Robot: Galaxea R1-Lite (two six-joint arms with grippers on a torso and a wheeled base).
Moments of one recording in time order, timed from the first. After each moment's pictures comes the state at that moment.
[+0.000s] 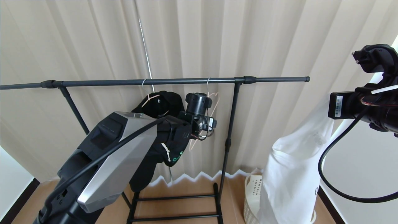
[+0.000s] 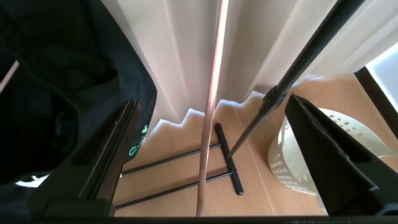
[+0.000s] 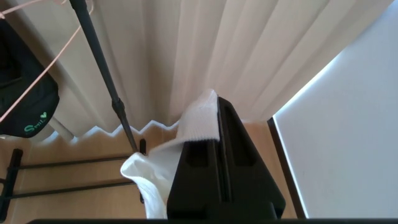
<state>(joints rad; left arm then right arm) -0.59 2.54 -2.00 -0.10 0.34 -0.09 0.34 1.43 -0.99 -0.13 -0.48 0.05</state>
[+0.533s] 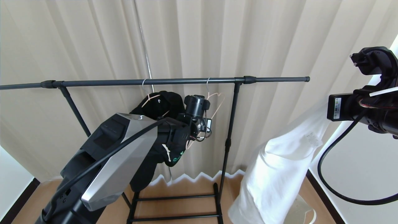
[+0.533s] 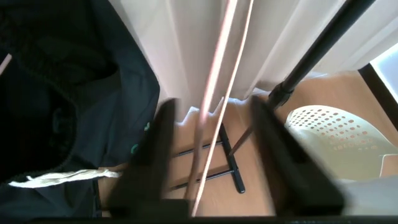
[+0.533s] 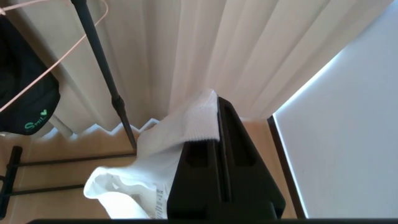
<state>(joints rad) -0.57 2.56 -2.00 -0.11 0.33 -0.09 0.34 1.43 -0.98 -0.13 -0.48 0.05</state>
